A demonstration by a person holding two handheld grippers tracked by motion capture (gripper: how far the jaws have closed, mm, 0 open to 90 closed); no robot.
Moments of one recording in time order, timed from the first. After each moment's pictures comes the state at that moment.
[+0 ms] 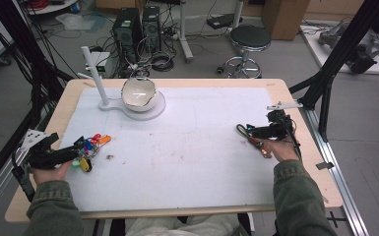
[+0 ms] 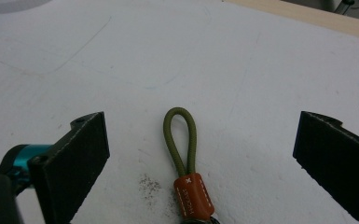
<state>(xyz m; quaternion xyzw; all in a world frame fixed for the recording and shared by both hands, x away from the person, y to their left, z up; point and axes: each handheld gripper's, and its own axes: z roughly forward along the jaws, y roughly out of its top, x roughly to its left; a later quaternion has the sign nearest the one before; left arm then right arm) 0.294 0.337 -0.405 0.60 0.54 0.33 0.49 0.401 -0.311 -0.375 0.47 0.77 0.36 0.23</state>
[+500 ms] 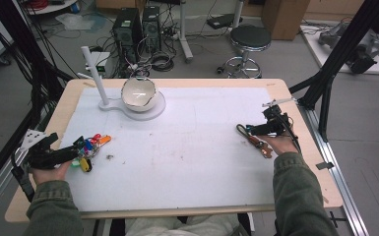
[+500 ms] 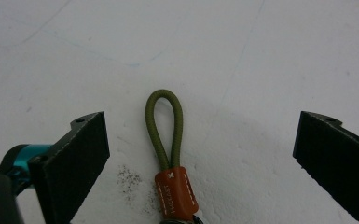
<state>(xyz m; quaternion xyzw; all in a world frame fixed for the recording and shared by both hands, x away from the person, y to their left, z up) 0.294 0.338 -0.405 0.60 0.54 0.33 0.49 0.426 -0.313 -0.384 0.48 0.80 0.30 0.19</state>
